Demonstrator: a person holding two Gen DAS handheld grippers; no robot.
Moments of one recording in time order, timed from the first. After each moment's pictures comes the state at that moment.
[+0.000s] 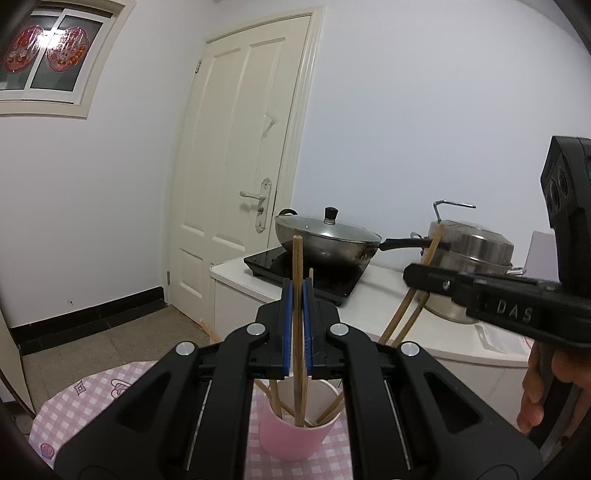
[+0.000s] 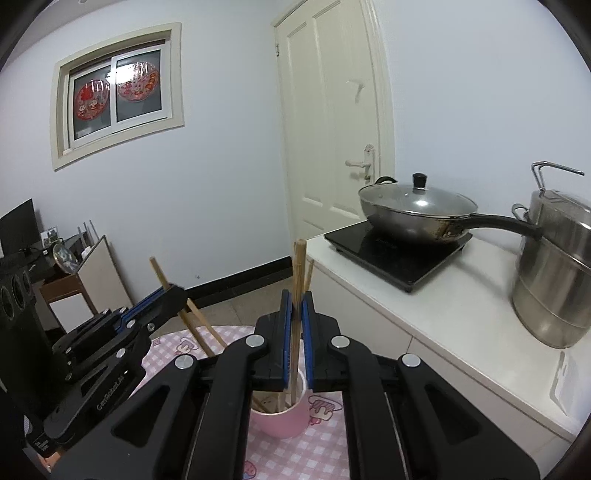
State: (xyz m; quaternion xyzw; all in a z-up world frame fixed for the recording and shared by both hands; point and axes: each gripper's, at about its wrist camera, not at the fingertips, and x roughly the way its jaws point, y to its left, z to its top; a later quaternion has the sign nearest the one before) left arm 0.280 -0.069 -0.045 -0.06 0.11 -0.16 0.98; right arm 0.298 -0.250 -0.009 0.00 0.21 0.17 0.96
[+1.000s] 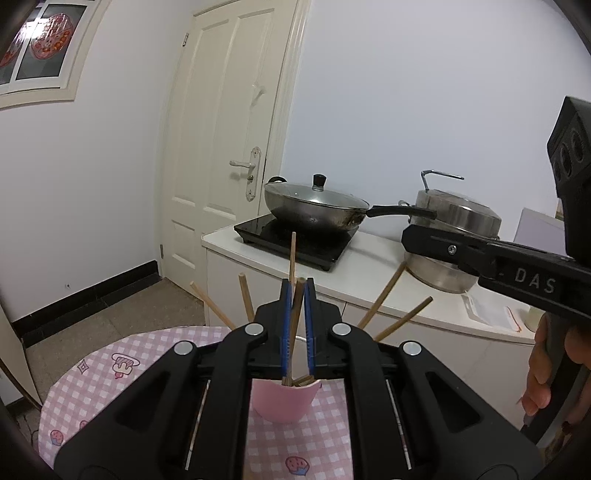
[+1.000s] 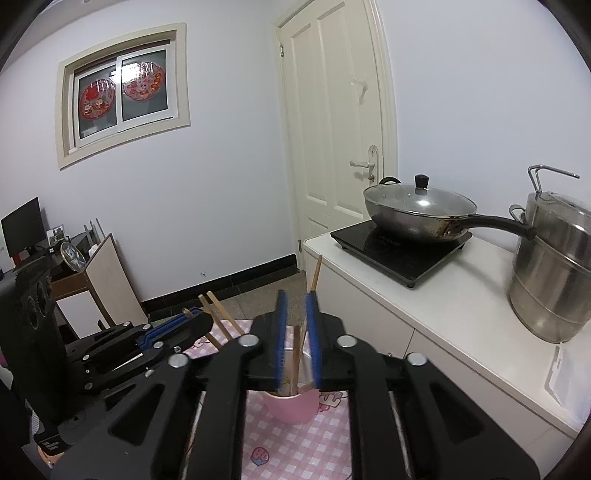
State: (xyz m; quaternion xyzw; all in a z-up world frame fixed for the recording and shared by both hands) left arm 0.266 -0.071 -0.040 -0.05 0.17 -0.18 0.97; right arm 0.278 -0.245 0.004 0.00 0.22 0.17 0.96
